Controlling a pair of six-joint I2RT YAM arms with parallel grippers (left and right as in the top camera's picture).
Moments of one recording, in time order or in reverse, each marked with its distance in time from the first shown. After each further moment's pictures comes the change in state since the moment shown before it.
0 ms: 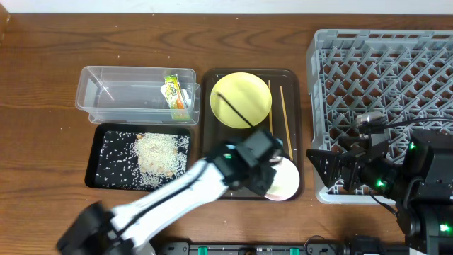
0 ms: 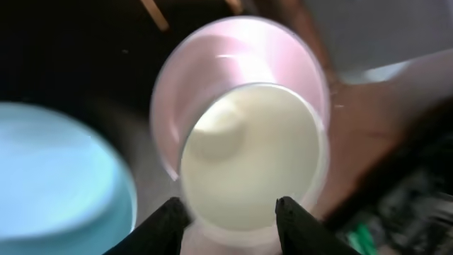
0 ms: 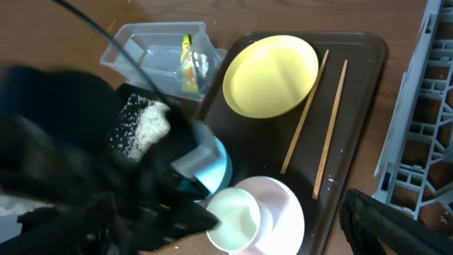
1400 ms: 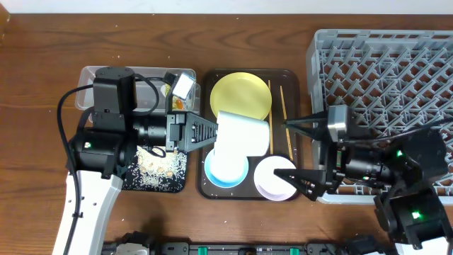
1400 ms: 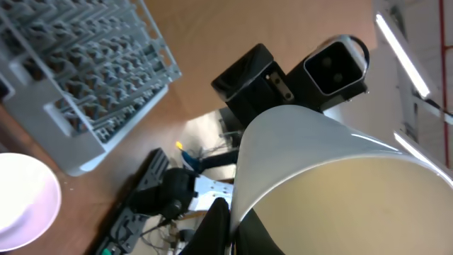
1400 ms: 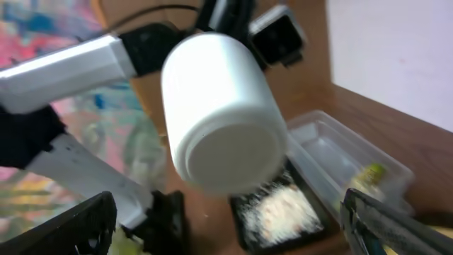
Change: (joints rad) left arm 0.795 -0.392 0.117 -0.001 1.285 -0.051; right arm 0.285 0.035 -0.115 0.840 -0.448 0.200
